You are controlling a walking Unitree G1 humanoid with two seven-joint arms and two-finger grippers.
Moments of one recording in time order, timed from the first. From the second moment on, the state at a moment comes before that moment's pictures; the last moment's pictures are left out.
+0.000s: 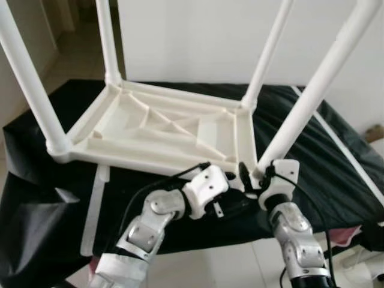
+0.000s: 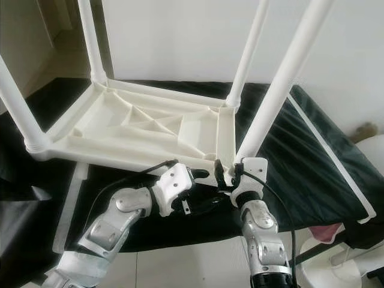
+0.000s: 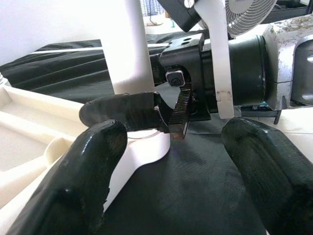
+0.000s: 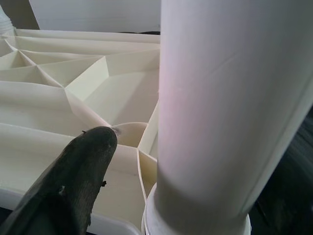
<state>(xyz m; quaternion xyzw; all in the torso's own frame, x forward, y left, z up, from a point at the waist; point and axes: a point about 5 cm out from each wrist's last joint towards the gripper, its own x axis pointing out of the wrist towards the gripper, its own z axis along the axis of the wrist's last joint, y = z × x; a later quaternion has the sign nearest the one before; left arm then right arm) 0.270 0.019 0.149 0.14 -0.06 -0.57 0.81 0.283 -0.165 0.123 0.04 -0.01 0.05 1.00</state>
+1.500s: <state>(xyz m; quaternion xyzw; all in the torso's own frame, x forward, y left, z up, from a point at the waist) 0.273 0.022 0.149 0.14 -0.05 -0.56 0.81 0.293 -0.191 0.136 -0.05 -0.02 0.18 0.98</state>
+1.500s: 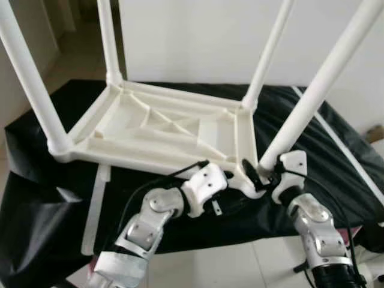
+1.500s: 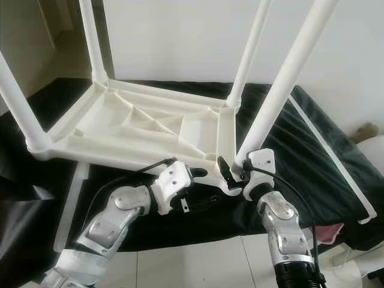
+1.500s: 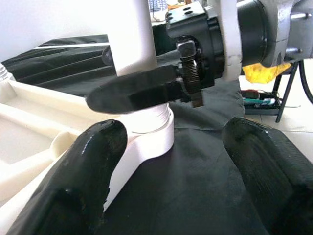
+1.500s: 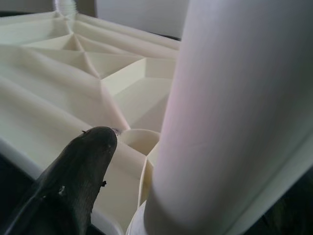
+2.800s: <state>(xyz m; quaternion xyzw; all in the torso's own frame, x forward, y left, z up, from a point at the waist) 0.271 0.021 0.148 0.14 -0.05 -0.57 0.81 0.291 -0.183 0.129 0.02 -0.01 0.05 1.00</state>
